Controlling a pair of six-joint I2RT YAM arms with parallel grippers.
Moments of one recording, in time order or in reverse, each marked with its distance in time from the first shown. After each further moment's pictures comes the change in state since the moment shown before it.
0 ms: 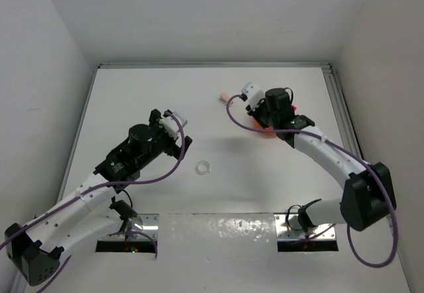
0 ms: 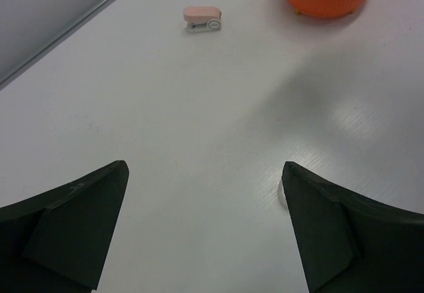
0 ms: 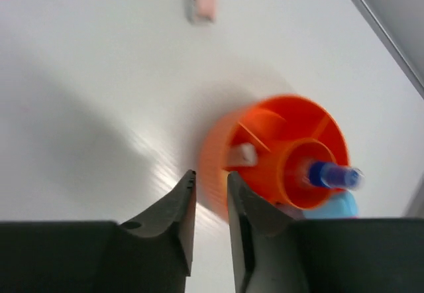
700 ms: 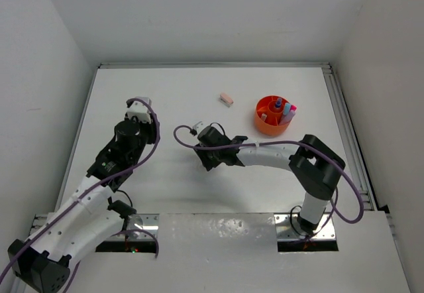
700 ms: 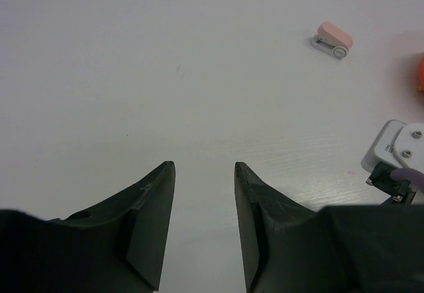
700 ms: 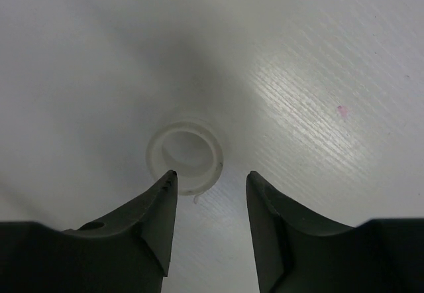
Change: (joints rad) left arm 0.185 -0.037 -0.012 -0.024 -0.279 -0.310; right arm 0.559 0.378 0.097 -0.008 0.083 0.726
